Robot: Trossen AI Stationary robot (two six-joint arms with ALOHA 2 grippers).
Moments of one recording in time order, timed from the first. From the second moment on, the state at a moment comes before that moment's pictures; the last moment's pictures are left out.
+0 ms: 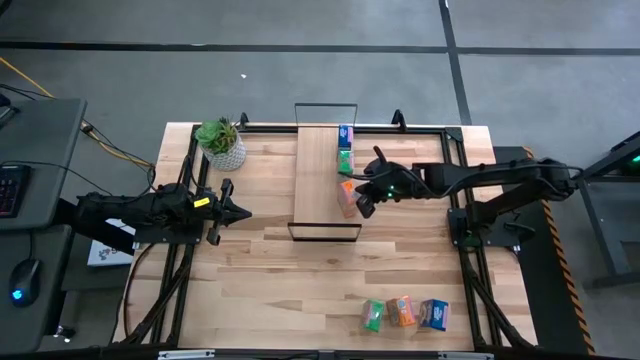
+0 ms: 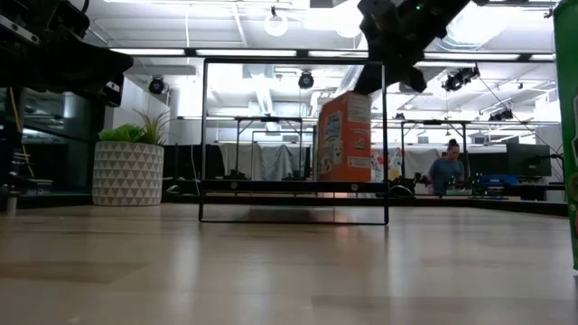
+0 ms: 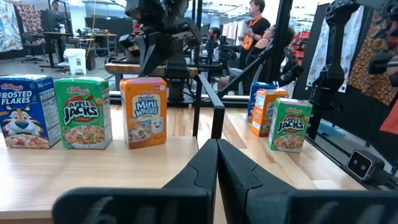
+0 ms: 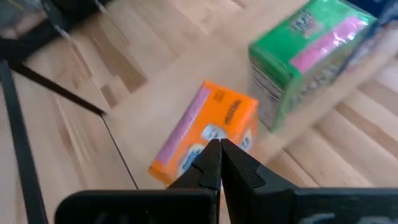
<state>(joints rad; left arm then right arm) -0.03 0.01 0.01 0.02 0.07 -0.05 -0.05 1.30 0.99 -0.45 0.22 0.56</state>
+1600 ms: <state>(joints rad) -0.03 0.01 0.01 0.02 0.07 -0.05 -0.03 1.44 0.67 -0.03 0.09 0.59</state>
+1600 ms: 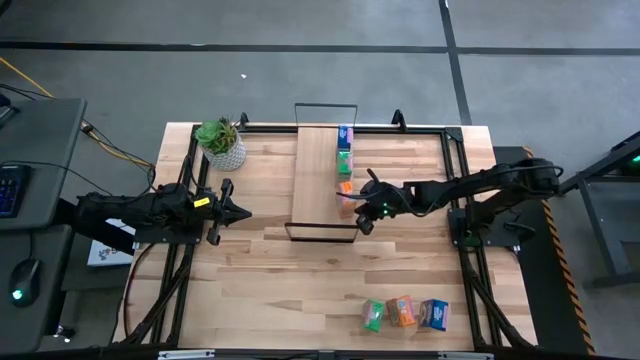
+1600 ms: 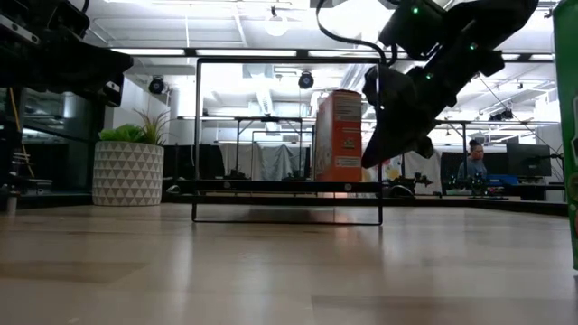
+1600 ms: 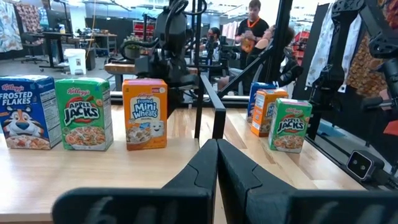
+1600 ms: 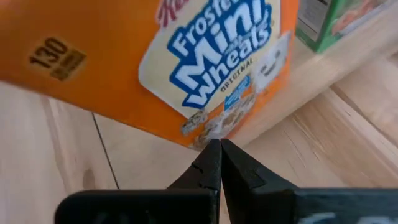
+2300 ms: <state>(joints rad) -0.03 0.01 0.01 0.02 0.07 -0.05 -0.03 1.44 0.67 0.07 -0.05 0.65</state>
